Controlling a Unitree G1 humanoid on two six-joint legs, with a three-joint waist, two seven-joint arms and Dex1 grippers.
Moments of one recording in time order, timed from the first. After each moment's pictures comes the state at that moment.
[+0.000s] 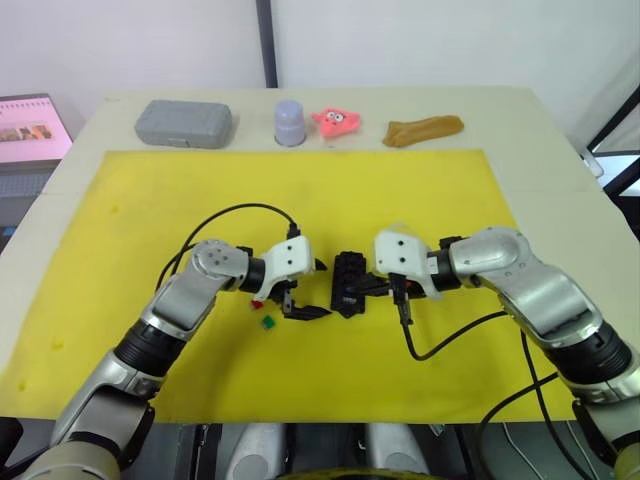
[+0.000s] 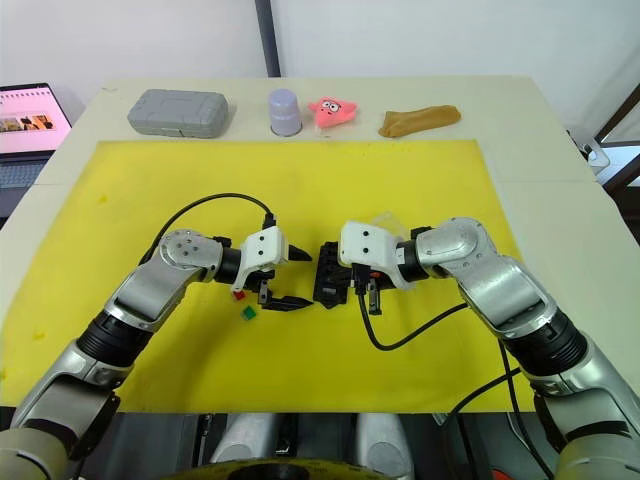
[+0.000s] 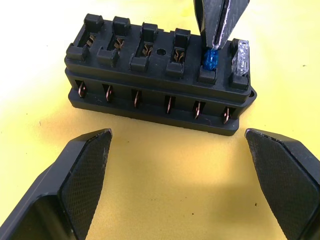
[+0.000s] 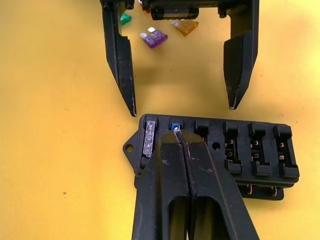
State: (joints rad) left arm -0.55 0.54 -0.38 -0.06 -0.14 0.40 -1.13; right arm -0.56 -0.81 0.37 -0.38 0.23 0.64 1.11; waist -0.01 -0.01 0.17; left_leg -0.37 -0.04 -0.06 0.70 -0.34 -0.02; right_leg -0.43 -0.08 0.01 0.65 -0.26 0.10
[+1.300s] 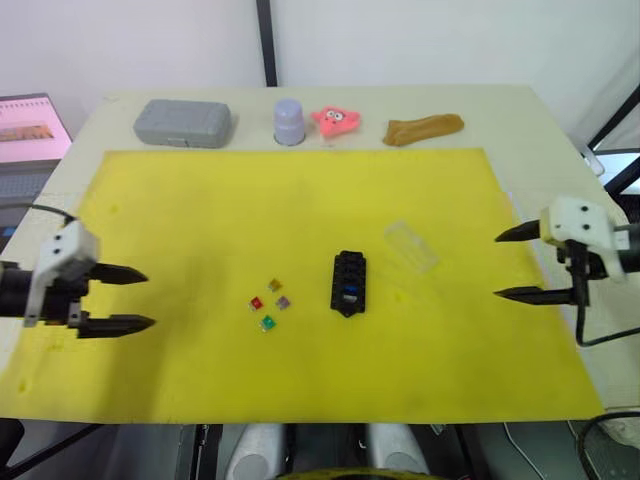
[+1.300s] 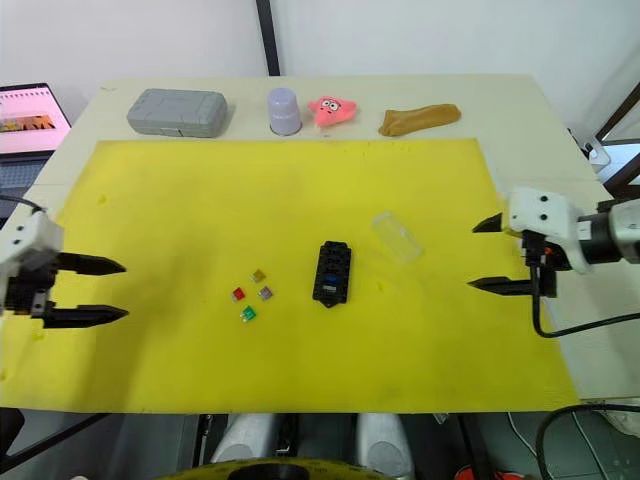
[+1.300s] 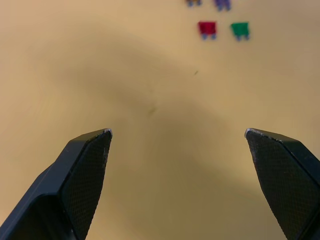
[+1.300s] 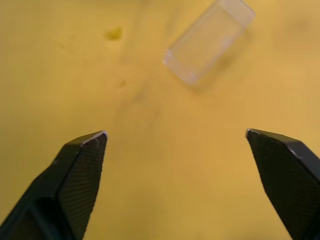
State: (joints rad) left arm 0.00 1.22 0.38 -0.03 -0.45 0.50 -1.48; right arm -0.26 -1.29 -0.18 -0.07 0.32 0.35 1.40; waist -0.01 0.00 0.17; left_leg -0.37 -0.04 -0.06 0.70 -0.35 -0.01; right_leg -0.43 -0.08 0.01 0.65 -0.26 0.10
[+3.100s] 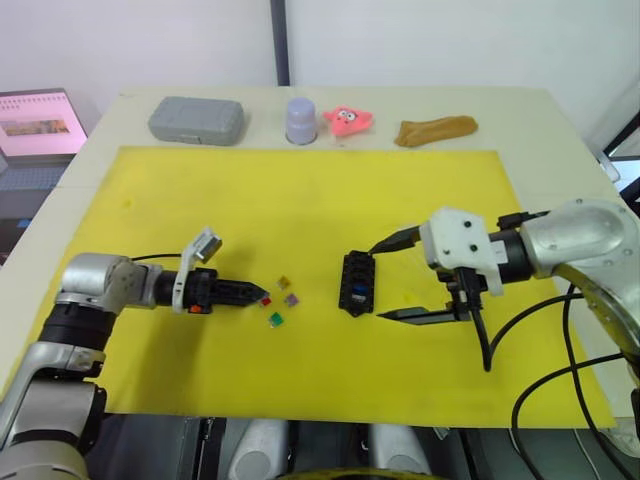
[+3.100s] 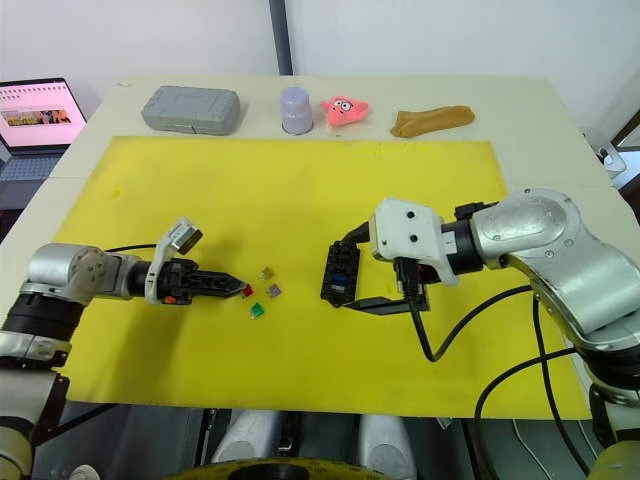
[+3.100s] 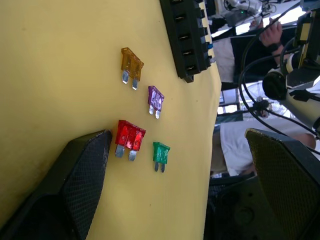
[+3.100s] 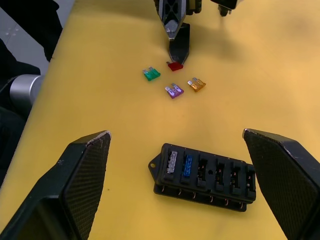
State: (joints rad) left arm -0.58 0.75 -0.15 0.30 -0.70 1.29 -1.37; right arm -0.57 -1.01 0.10 -0.62 0.54 0.74 1.17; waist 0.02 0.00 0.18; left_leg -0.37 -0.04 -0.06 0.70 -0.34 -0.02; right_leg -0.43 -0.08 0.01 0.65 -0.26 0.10
